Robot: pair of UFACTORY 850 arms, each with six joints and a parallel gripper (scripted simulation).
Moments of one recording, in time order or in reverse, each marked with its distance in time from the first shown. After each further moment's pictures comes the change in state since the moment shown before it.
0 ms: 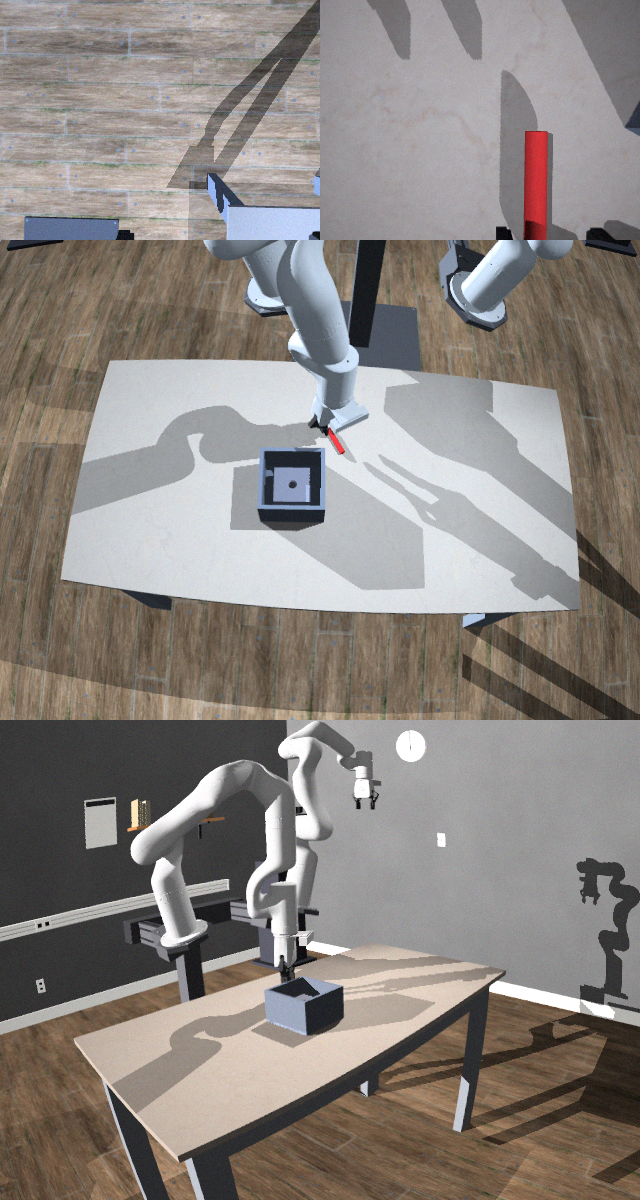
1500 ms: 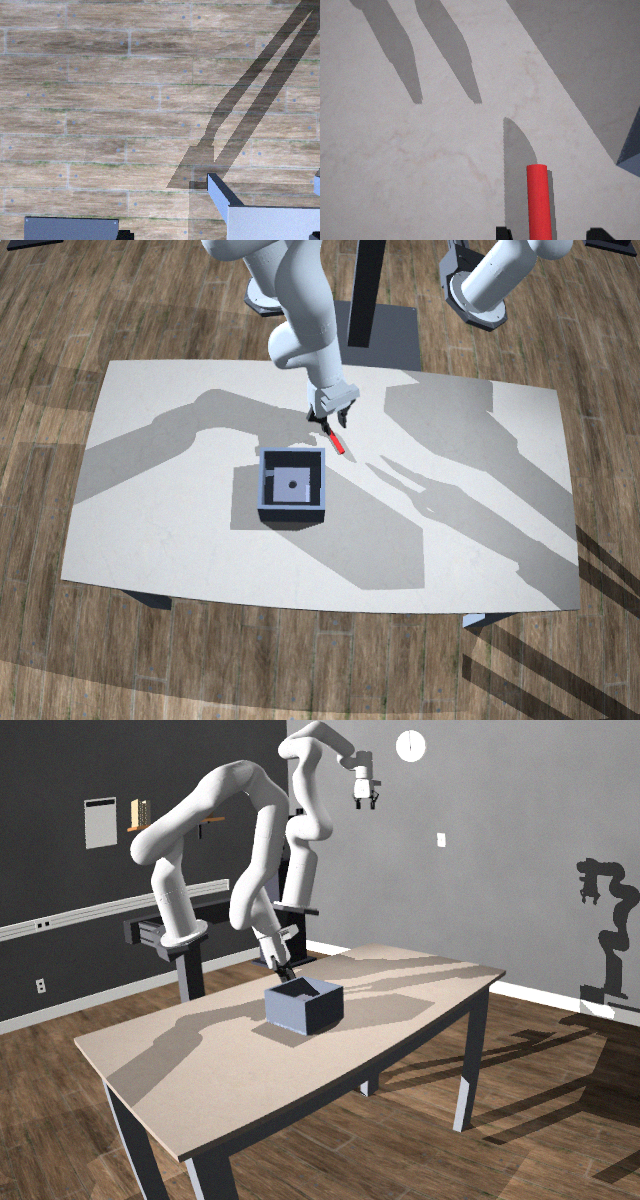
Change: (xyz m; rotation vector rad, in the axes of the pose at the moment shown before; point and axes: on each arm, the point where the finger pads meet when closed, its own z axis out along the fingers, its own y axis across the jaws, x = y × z) left arm 0.000 0.000 0.000 0.000 0.000 0.000; right arm 0.001 -0.005 -0.002 -0.005 0.363 0.005
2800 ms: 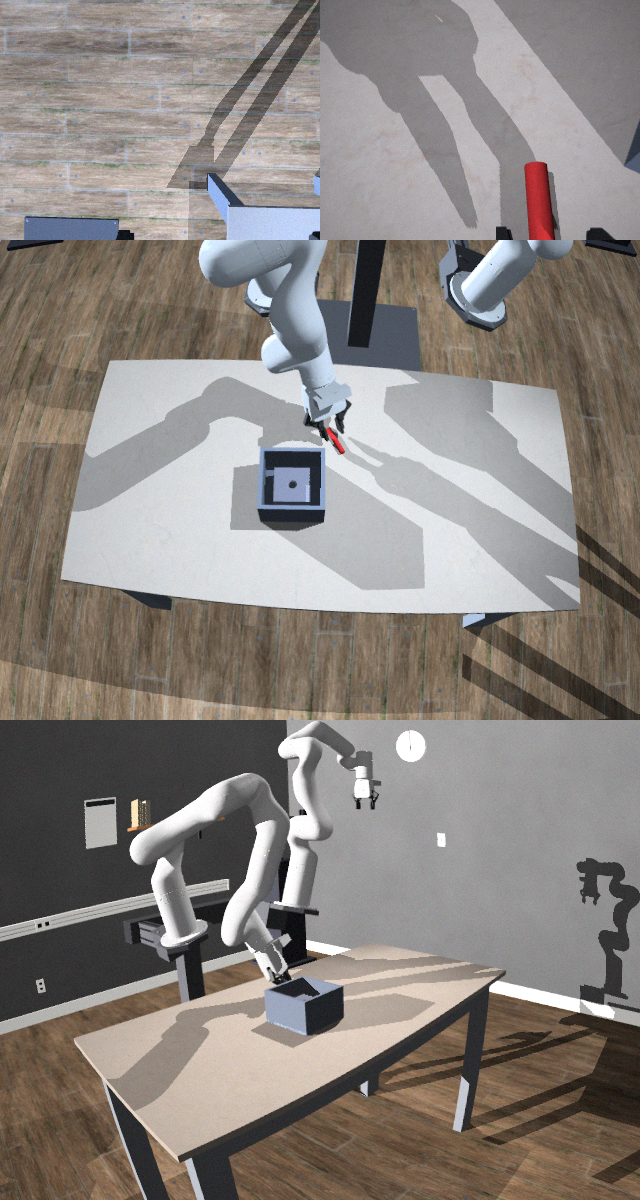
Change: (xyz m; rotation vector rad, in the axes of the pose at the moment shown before) left arm 0.000 0.000 0.000 0.000 0.000 0.000; right arm -0.012 0.004 0.029 0.003 0.160 0.003
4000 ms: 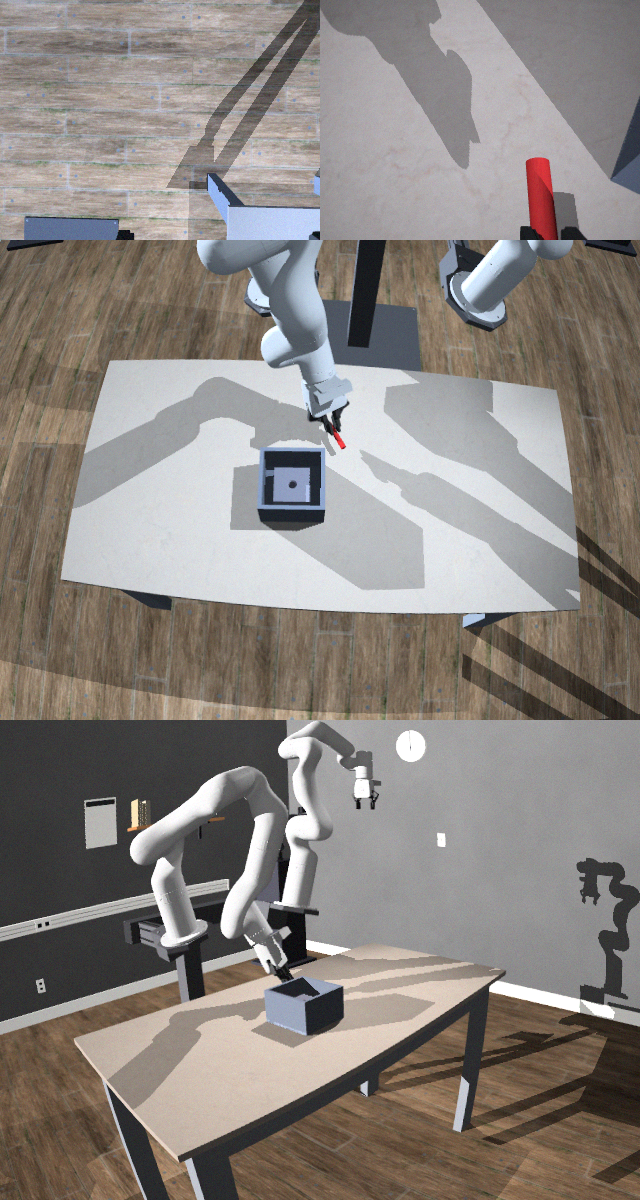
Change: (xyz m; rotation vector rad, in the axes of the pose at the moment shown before) left arm 0.000 0.000 0.000 0.000 0.000 0.000; right arm 0.013 0.000 -0.021 0.000 0.002 0.000
